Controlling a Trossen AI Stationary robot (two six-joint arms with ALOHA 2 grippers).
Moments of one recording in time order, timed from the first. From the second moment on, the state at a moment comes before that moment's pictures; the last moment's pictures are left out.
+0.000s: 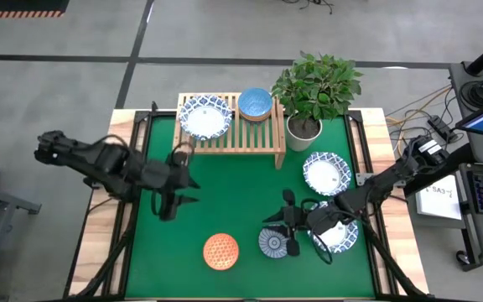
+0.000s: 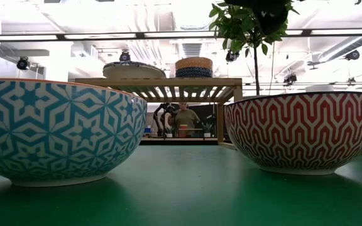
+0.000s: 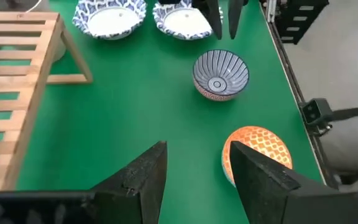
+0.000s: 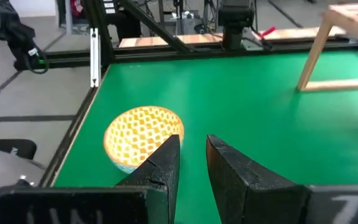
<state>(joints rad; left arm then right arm) -0.32 1.13 1.29 -0.87 -0.17 -0.22 0.51 1.43 0.83 0.25 0.42 0.26</state>
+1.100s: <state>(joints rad) -0.47 1.12 1.11 -0.77 -0.38 -0.35 0.57 1.95 1.70 -0.93 0.01 0.69</state>
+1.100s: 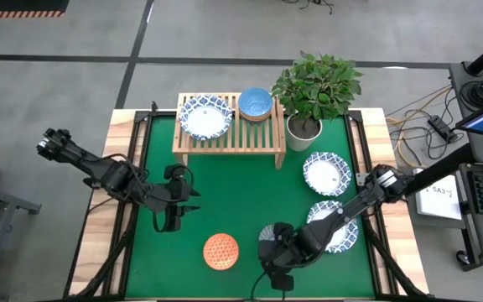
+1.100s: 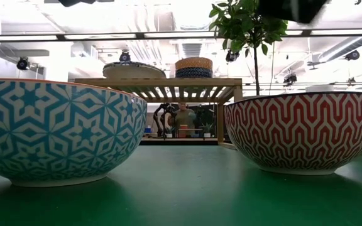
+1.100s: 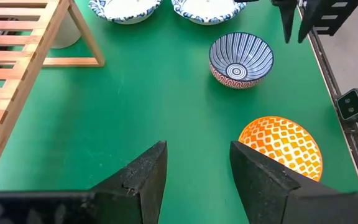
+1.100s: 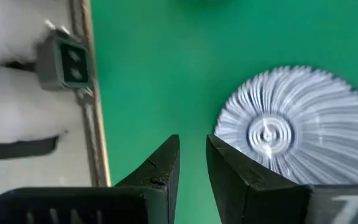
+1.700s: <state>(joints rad) -0.47 1.12 1.07 -0.76 -0.38 -0.36 0.59 2.10 1.75 -1.00 0.00 0.74</state>
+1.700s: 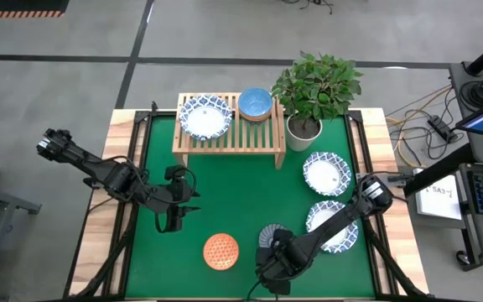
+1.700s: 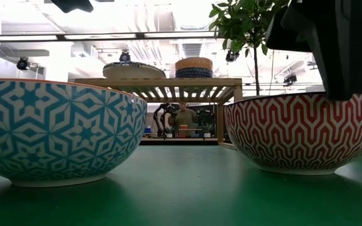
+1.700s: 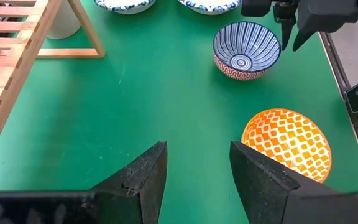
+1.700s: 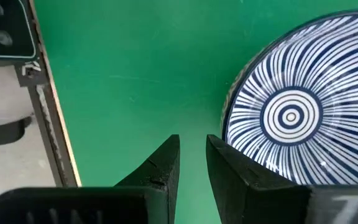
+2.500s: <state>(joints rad) -0.47 1.11 1.07 -0.76 -0.38 -0.33 0.58 2.09 1.75 -0.98 0.08 0.65</state>
